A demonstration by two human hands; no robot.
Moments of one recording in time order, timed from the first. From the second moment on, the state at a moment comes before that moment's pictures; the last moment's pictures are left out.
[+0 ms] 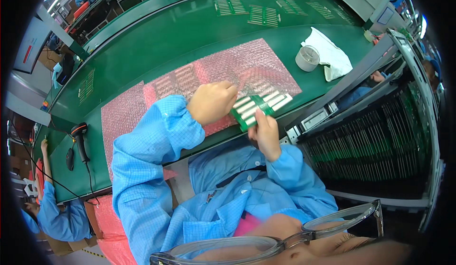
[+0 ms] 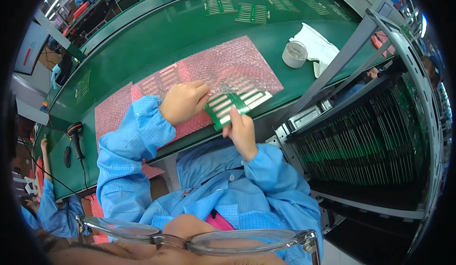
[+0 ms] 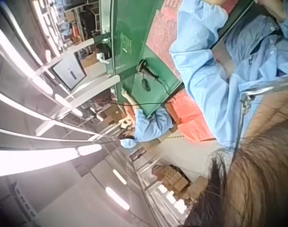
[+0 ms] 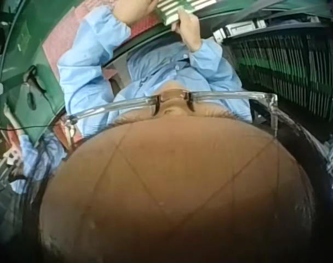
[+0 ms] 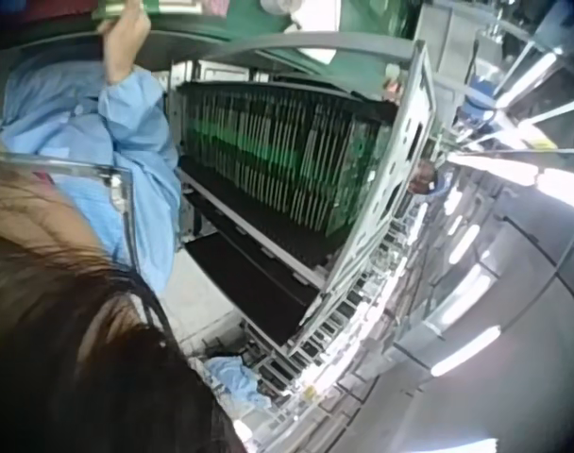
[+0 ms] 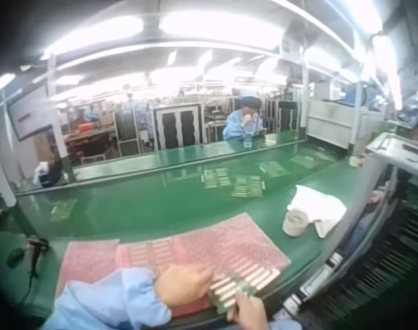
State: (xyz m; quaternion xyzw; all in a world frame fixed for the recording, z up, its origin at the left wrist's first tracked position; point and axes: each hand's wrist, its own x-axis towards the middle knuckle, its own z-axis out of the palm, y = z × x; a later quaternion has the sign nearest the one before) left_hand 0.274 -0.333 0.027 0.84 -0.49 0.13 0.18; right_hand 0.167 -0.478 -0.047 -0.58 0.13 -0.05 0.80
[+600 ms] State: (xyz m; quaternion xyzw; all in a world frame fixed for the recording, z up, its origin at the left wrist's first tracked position) left_hand 0.322 -0.368 -0.082 0.95 -0.25 0.09 0.14; right_hand 0.210 -0.545 -0.034 -0.82 0.05 0.14 0.56
